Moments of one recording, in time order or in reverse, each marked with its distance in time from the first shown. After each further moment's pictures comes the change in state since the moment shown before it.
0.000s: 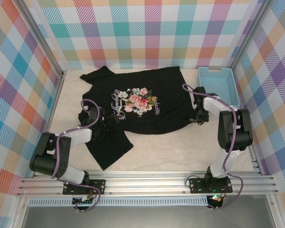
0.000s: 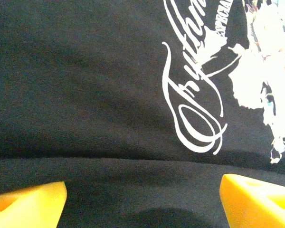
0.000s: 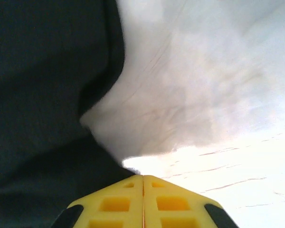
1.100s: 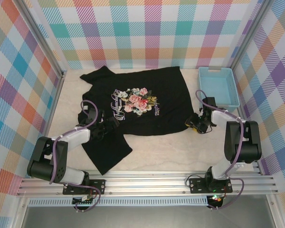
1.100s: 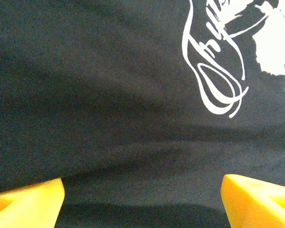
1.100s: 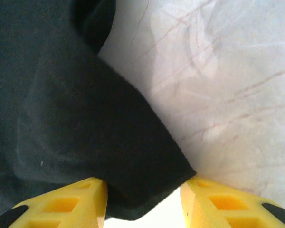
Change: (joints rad) left arm 0.001 -0.063 0.024 -0.191 0.026 0.018; right arm -0.106 -0.173 -0.335 0.307 -0.412 0.307
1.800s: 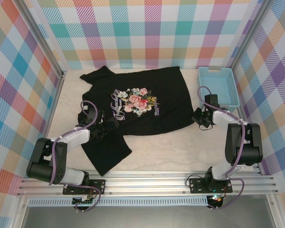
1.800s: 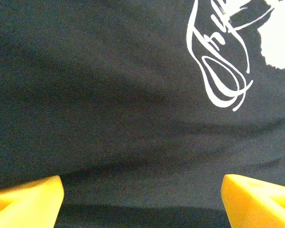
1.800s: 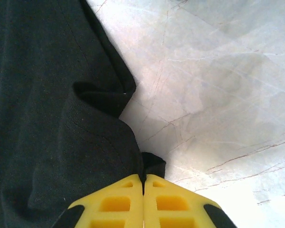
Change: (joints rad) left arm 0.000 -0.014 0.000 -0.031 0.000 0.003; right arm -0.012 -0.044 0.000 0.131 0.138 0.015
